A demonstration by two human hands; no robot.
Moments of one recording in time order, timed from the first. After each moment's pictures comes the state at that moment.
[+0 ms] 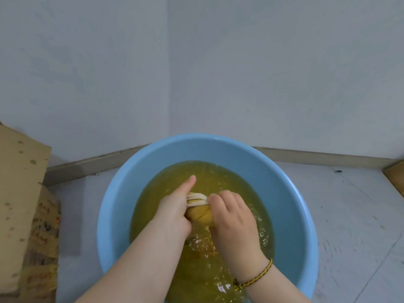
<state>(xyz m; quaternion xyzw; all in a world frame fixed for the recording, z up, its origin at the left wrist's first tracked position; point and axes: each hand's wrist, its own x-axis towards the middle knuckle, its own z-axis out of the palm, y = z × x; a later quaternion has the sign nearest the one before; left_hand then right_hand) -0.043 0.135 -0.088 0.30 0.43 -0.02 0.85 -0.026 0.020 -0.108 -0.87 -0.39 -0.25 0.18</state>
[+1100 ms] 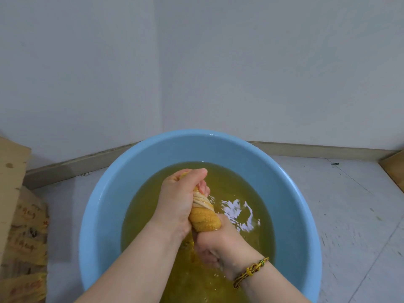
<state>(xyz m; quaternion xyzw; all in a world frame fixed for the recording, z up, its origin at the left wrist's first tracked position) -0.030 0.124 -0.079 0.46 0.21 0.12 0.85 -0.033 0.031 -0.091 -0.72 -0.06 0.42 0.55</state>
